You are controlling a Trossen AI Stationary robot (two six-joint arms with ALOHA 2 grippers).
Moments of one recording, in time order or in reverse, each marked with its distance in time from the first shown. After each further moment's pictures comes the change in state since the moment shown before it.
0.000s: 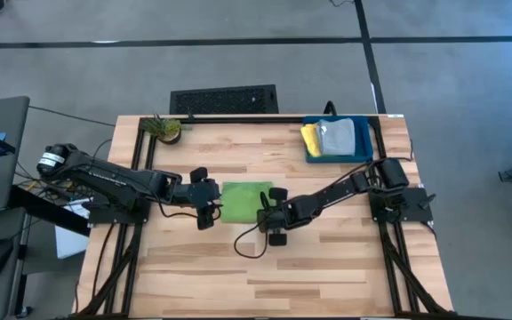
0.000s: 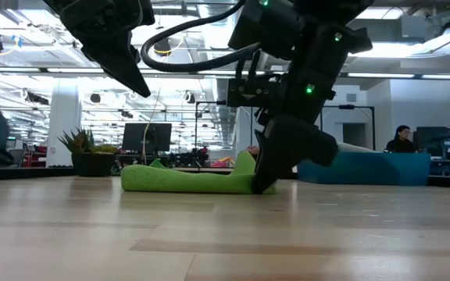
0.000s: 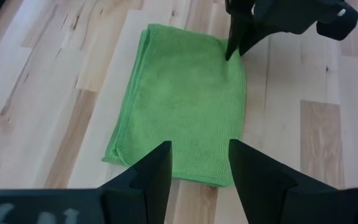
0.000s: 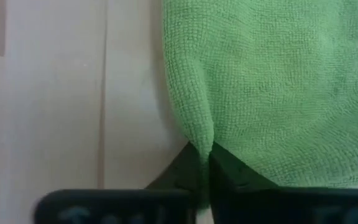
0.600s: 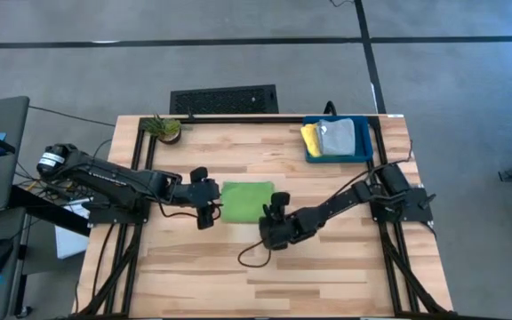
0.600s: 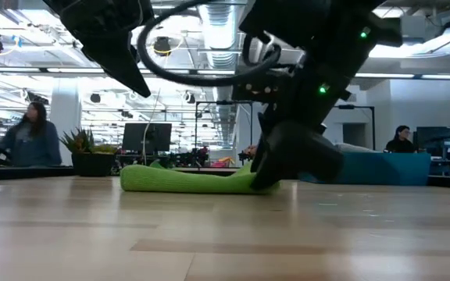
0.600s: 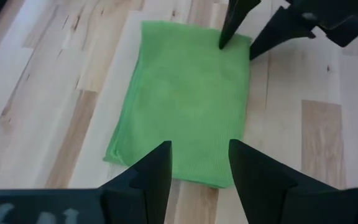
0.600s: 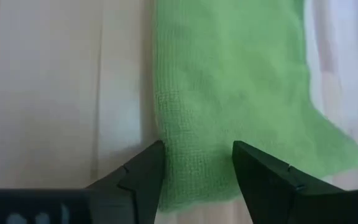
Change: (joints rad) left arm 0.000 0.000 0.000 0.000 -0.002 0.000; right arm 0.127 0.005 -0.004 0.030 0.250 0.016
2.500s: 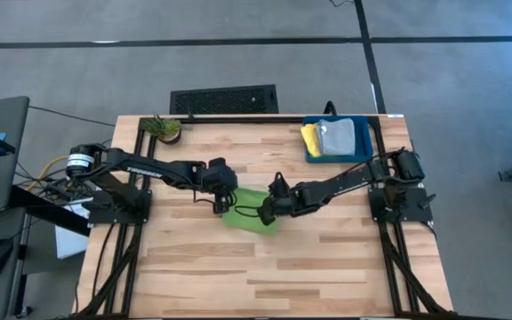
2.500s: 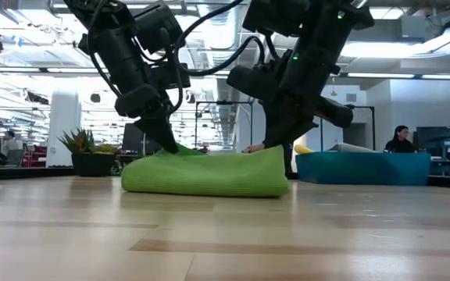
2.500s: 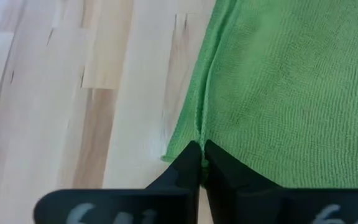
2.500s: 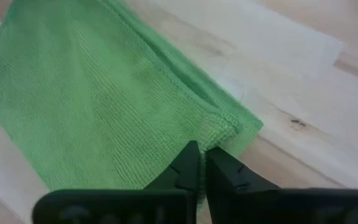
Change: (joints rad) left arm 0.274 0.301 -0.008 0.217 0.151 0.310; right arm -0.165 -0.164 -0.013 -0.168 -0.190 0.998
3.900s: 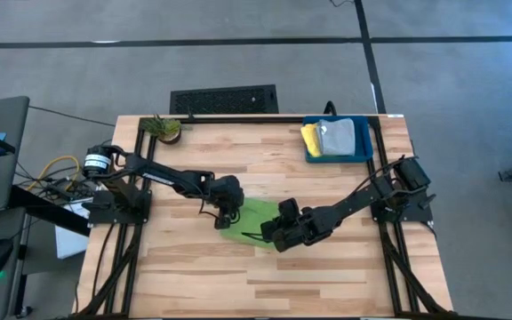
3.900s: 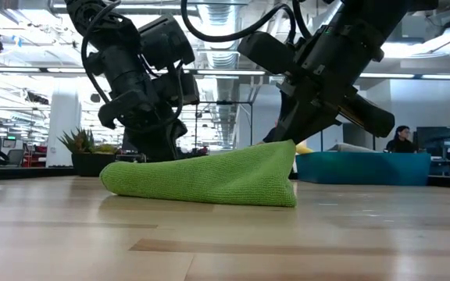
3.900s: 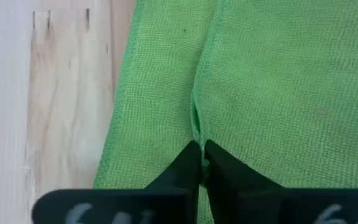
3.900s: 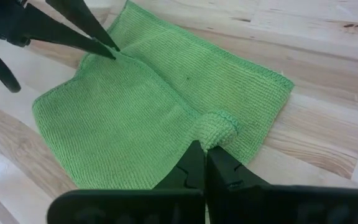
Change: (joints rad) left arm -0.067 0.150 -0.002 0.139 0.231 0.021; right arm 0.211 0.000 -0.063 0.130 0.141 0.375
